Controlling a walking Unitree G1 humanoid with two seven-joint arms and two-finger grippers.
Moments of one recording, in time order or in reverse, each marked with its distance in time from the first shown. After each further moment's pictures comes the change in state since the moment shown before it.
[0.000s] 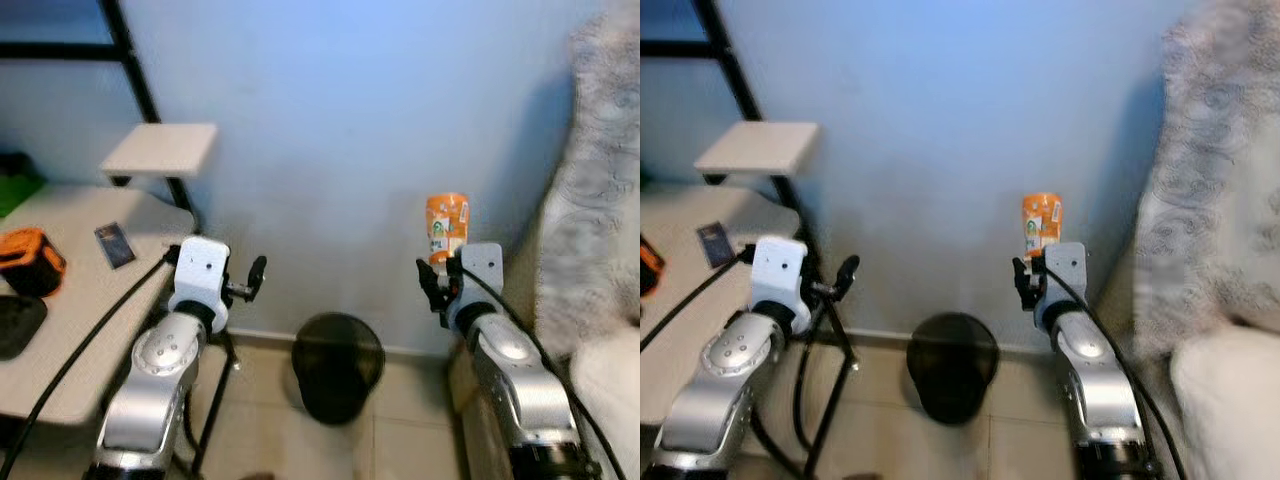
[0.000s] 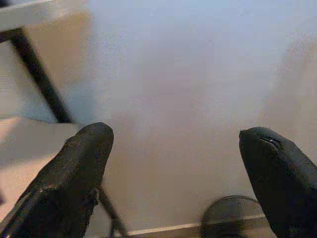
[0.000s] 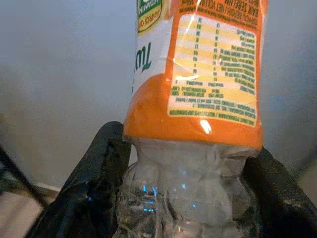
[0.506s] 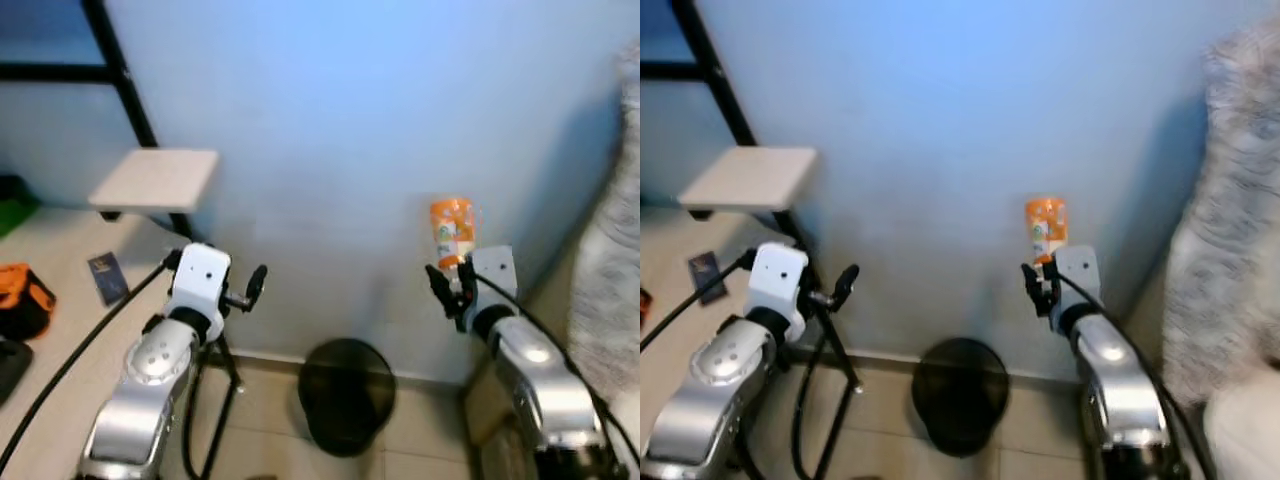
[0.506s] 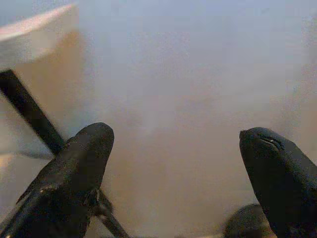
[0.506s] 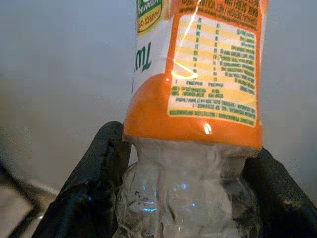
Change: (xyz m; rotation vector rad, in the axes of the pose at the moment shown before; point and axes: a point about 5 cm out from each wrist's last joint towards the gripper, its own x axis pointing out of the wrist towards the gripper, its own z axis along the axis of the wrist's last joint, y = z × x) left arm -0.007 0.000 0.001 0.072 -0.004 -0.091; right arm -0.002 -0.020 -0.004 -0.111 0.038 0.111
